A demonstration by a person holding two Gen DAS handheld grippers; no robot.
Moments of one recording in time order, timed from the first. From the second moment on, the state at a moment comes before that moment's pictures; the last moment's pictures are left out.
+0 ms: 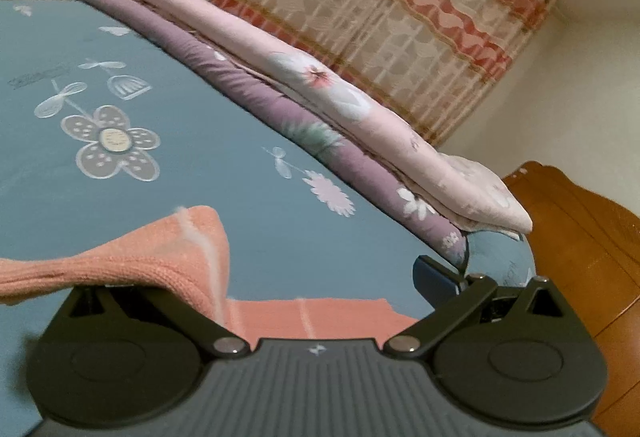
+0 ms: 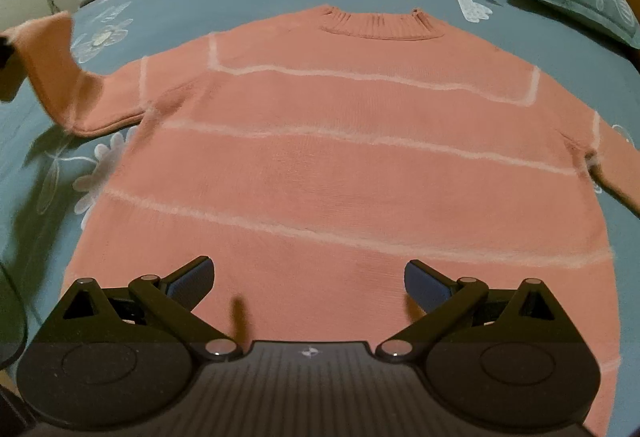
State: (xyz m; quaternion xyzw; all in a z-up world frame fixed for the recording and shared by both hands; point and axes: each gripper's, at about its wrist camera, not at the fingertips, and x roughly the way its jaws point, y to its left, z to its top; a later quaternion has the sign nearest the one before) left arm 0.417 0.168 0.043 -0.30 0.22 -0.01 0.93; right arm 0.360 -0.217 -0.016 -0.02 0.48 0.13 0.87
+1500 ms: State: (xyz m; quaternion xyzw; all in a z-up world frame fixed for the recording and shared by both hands) left arm 0.527 -0.114 0.011 -0.19 0.26 -0.13 0.94; right arm 0.353 -0.289 -0.046 -0.01 0.51 0.08 0.86
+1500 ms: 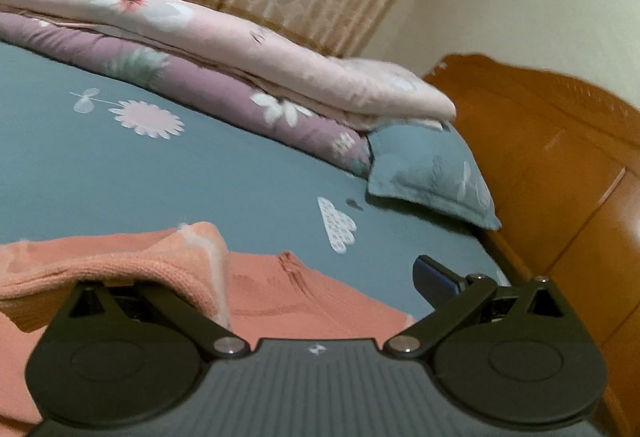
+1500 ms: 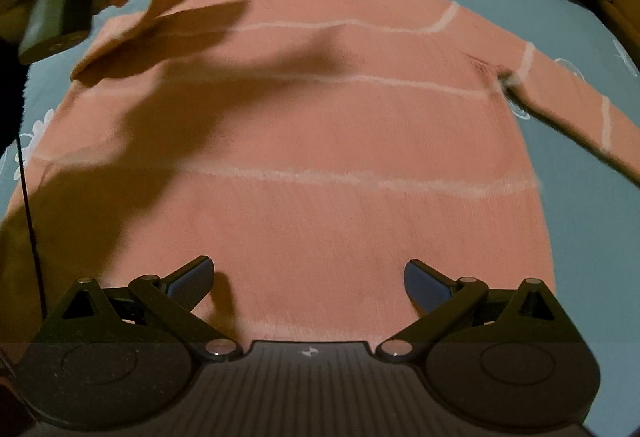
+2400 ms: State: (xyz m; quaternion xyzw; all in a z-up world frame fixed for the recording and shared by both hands) left arm 0.518 -0.186 -0.066 0.05 0.39 -0.21 0.90; right arm 0.346 -0.298 -0.047 0.03 0.49 0.09 0.87
